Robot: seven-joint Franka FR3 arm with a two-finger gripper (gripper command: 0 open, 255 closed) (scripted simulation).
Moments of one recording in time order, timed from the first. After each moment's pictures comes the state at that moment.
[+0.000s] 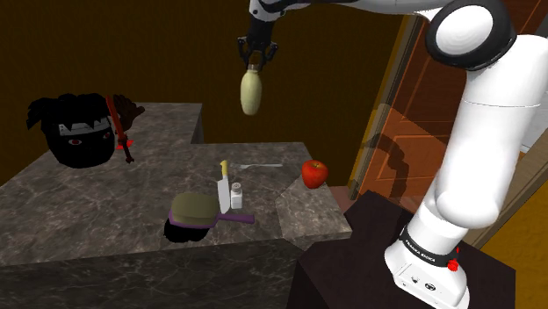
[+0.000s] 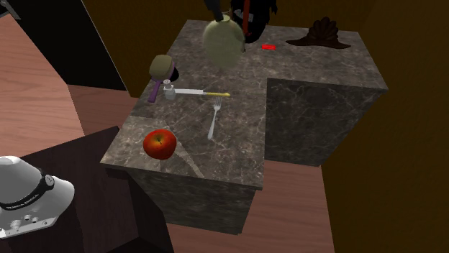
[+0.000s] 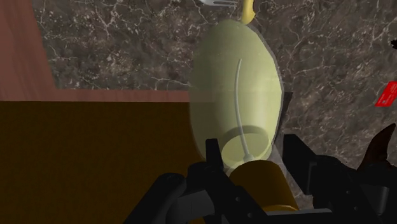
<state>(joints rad) 0.10 0.19 0.04 -1.42 -0.12 1.92 0.66</state>
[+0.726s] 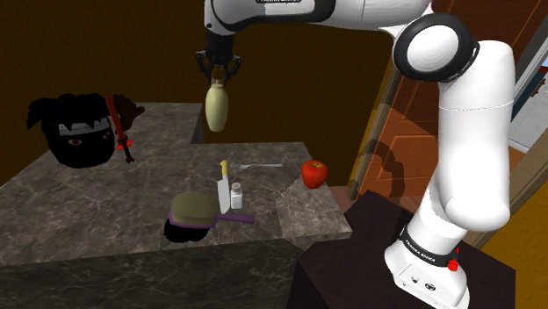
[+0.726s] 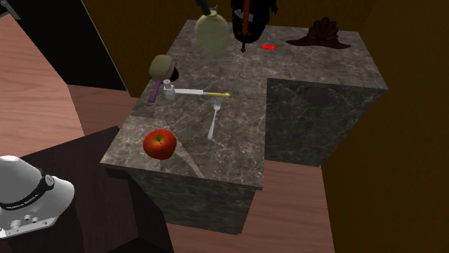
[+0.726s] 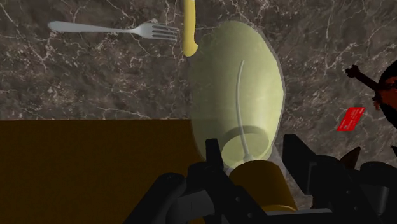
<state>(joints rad) 0.26 0.38 0.10 -1.24 -0.22 1.89 0.89</state>
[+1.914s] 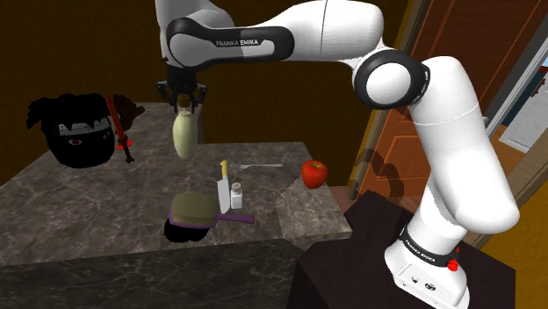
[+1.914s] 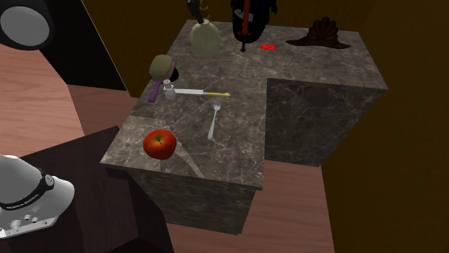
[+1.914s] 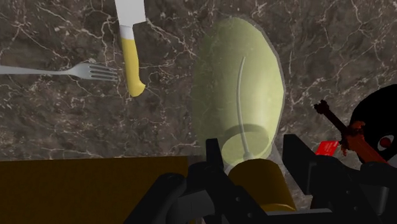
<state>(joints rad) 0.41 0.64 0.11 -1.02 -0.29 1.90 1.06</state>
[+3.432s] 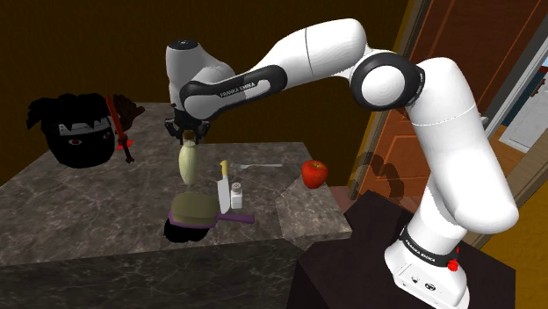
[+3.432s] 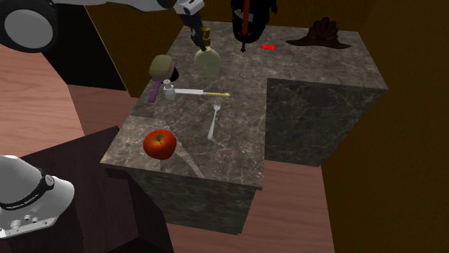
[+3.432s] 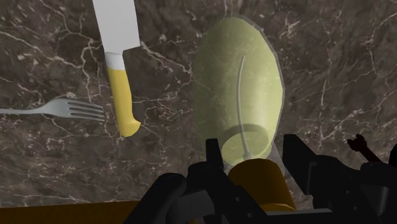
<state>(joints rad) 0.40 0.66 0.10 -1.29 -0.33 2.18 1.13</state>
